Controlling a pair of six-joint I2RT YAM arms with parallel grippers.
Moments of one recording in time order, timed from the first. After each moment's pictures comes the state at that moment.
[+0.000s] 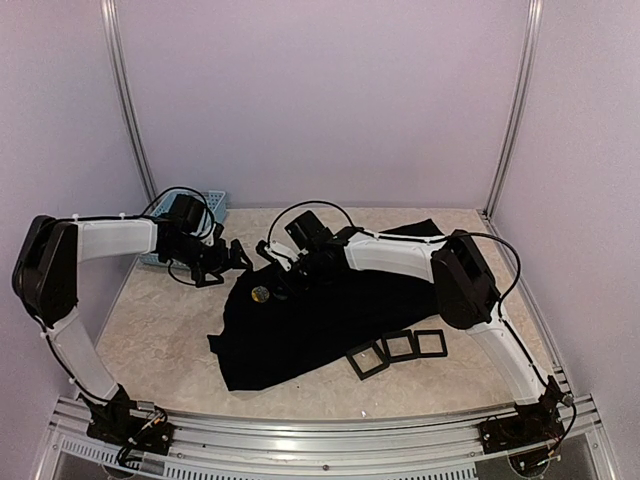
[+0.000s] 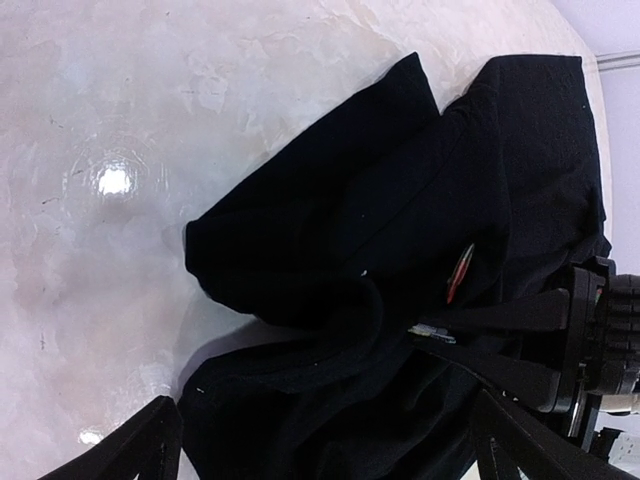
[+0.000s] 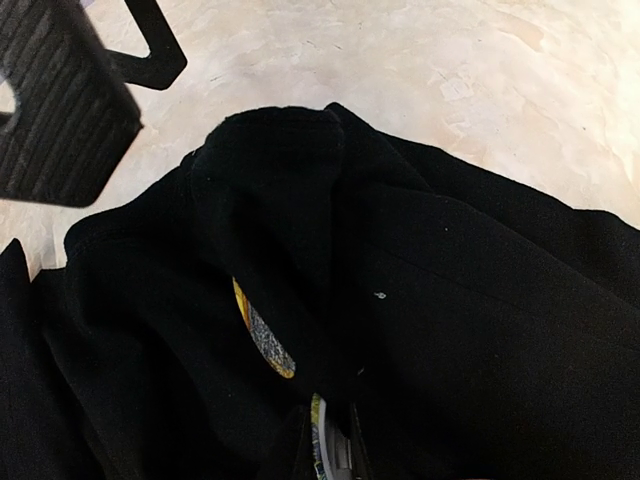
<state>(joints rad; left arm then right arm) -0.30 1.73 1.14 -0.40 0.39 -0.50 0.87 2.52 2.14 -0.46 -0.27 -0.11</state>
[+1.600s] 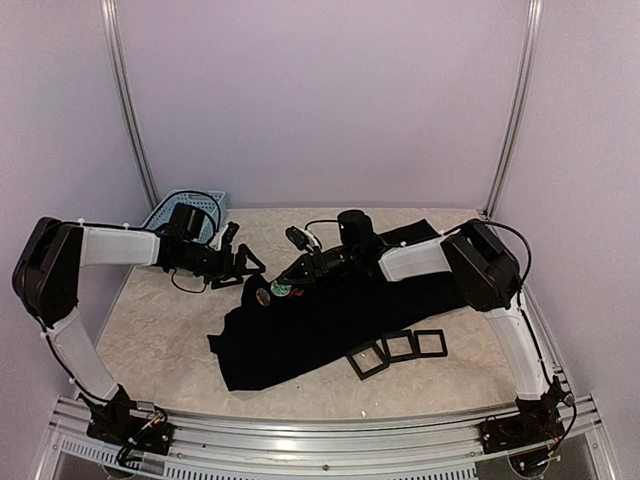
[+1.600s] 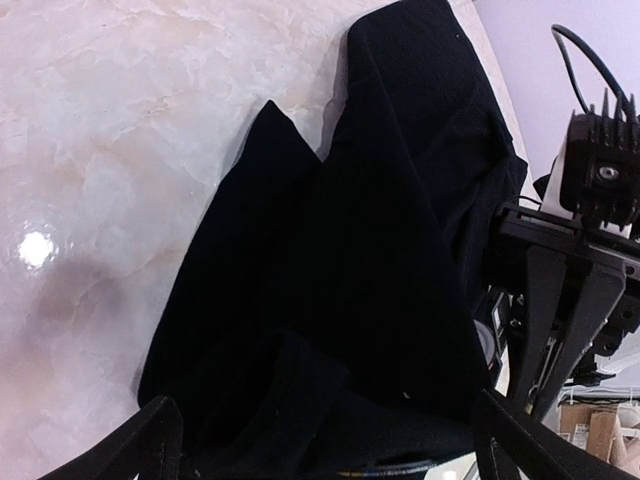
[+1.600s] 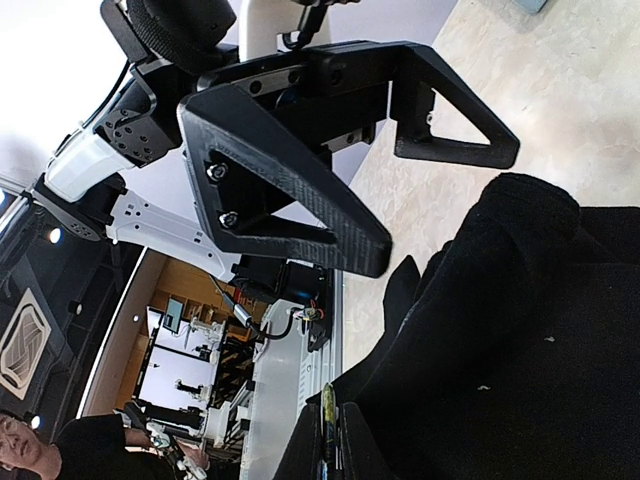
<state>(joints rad) -0.31 1.71 1.02 -0.16 0.64 -0.38 0.72 2.41 1.66 0.53 -1.20 0.91</state>
